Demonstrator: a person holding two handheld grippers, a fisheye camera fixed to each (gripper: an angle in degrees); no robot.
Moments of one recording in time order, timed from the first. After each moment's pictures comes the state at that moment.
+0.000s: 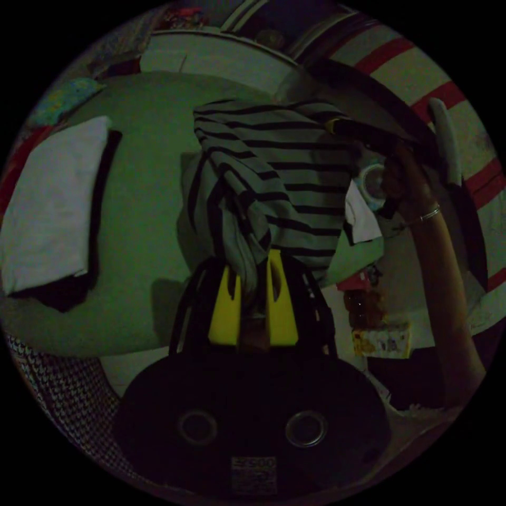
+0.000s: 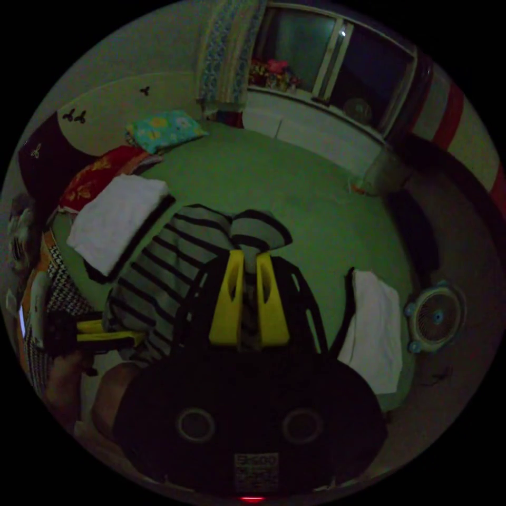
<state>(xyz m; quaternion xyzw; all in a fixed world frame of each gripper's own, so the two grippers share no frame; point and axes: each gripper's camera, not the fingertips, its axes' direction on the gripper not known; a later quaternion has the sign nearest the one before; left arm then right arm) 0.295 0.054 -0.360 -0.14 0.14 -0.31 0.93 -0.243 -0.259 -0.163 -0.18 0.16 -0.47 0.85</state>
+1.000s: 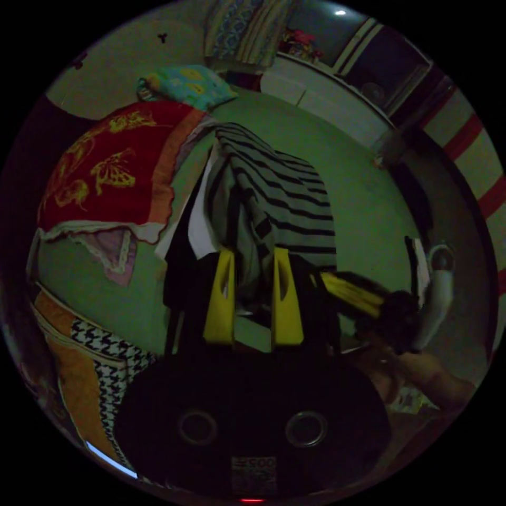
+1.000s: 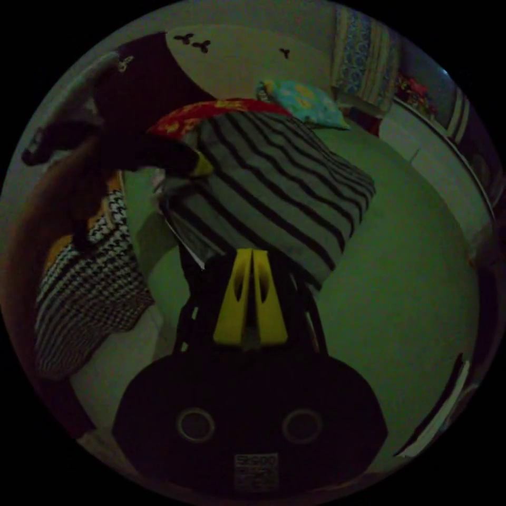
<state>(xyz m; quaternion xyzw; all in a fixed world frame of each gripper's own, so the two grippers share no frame) 0.089 0.169 -0.538 -0.14 -0.03 -0.43 0.89 -0.285 0.102 -0.068 -0.30 -0.02 -0.53 0.79</state>
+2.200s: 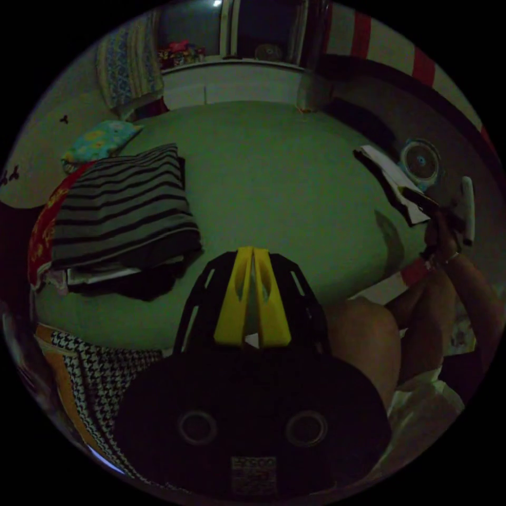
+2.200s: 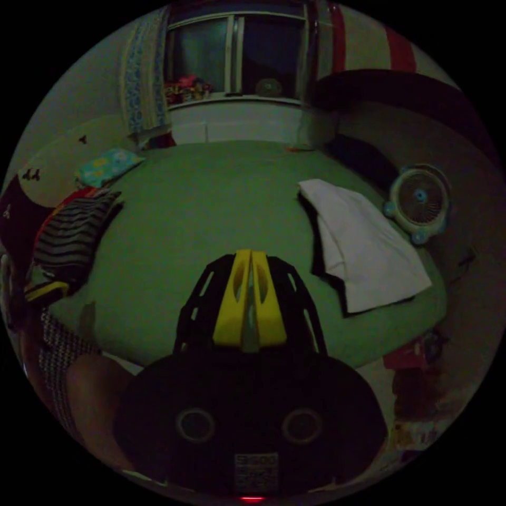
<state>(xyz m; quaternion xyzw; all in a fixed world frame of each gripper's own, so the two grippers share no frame) 0.442 0.023 -0.319 -0.15 -0.04 -0.23 0.96 0.162 -0.163 -0.368 -0.11 0.23 -0.28 0.93</state>
